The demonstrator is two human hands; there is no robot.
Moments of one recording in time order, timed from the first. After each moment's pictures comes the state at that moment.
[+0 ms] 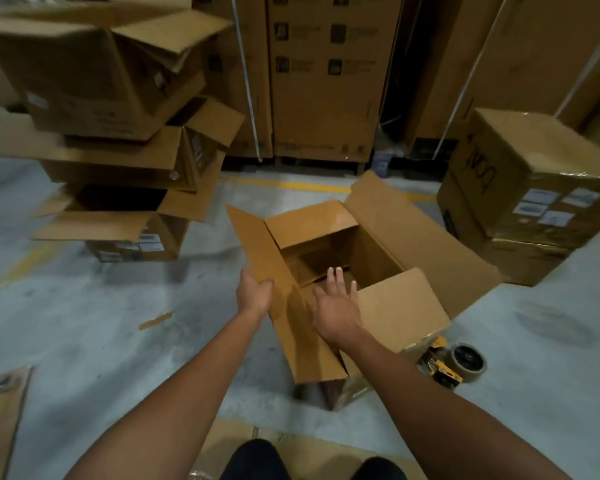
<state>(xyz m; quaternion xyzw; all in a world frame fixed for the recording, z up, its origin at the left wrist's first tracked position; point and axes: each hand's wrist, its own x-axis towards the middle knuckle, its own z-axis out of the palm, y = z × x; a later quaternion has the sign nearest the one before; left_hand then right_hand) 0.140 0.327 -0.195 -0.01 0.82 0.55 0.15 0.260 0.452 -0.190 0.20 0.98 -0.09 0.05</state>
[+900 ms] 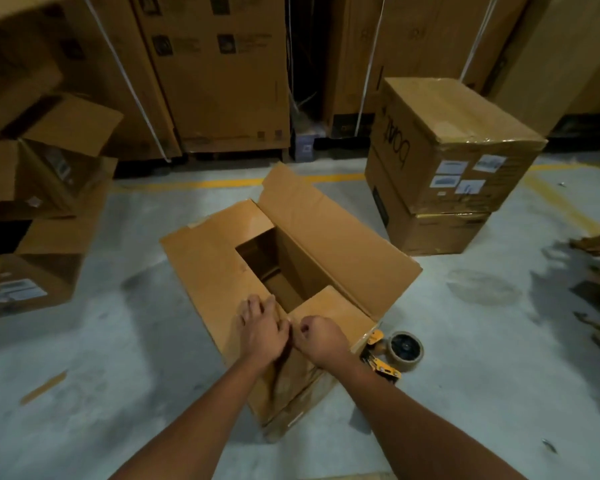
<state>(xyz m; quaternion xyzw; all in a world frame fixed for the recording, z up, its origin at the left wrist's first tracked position) 0.213 0.504 -0.266 0.31 0.93 0.14 0.14 0.321 0.597 -0.250 0.34 0.88 -0.33 0.03</state>
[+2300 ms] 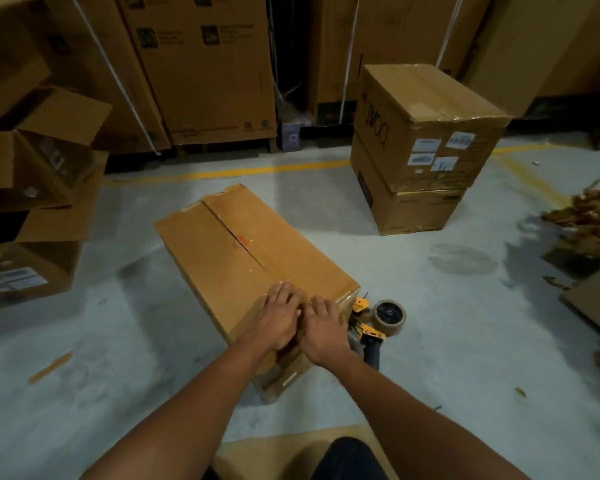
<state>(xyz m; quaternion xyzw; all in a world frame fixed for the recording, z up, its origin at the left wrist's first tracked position) 0.266 0.487 -0.250 0.53 0.83 0.06 0.17 0.386 0.555 -0.263 0.33 0.92 -0.20 0.04</state>
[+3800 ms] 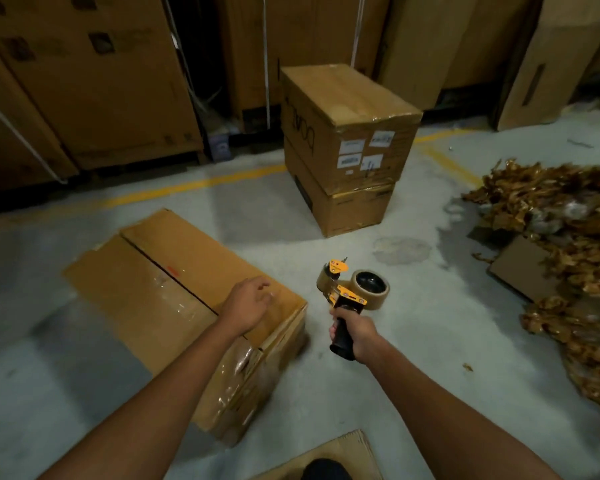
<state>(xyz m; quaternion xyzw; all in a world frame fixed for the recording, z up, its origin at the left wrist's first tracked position) 0.254 0.576 -0.205 0.49 0.79 0.28 0.23 0.467 0.674 -0.249 0.59 0.29 -0.72 -0.21</state>
